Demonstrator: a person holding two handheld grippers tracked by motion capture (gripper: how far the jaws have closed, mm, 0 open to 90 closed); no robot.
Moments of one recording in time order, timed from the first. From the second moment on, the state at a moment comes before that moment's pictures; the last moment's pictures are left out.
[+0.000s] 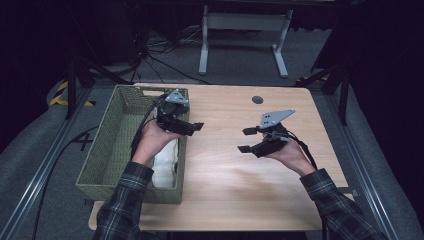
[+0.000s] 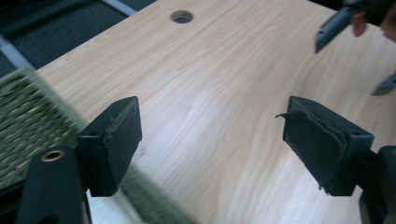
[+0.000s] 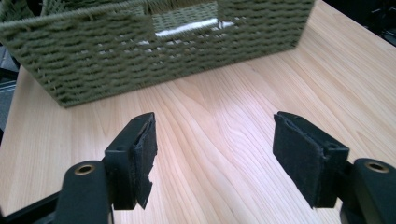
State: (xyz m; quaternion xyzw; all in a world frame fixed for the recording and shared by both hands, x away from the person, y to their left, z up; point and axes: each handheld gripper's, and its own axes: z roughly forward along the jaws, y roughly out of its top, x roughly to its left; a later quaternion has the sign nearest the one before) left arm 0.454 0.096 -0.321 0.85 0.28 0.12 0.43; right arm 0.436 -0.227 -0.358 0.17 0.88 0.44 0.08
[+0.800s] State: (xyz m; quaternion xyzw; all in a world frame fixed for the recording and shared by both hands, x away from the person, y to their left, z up) left arm 0.396 -0.002 -0.374 0.87 0.27 0.11 0.40; right arm 0.406 -0.315 -0.396 0.23 0.88 0.41 0.11
